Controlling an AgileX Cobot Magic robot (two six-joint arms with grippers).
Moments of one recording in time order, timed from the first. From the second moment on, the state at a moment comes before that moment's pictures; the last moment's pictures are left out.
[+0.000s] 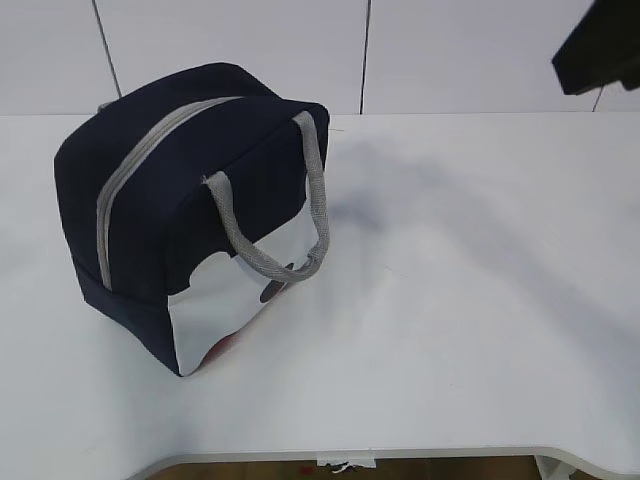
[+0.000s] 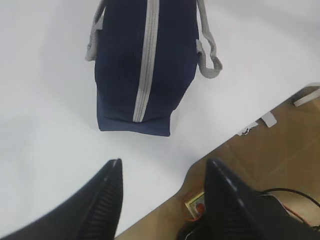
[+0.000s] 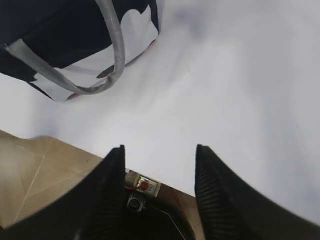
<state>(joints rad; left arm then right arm) -0.44 0.86 -1.25 -0.13 1.27 0.09 0.49 1.22 -1.44 0.03 1.25 0.16</state>
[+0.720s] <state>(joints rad) -0.44 0.49 -1.05 -0.13 1.27 0.08 0.49 0.71 -1.04 0.03 1.26 0.09</state>
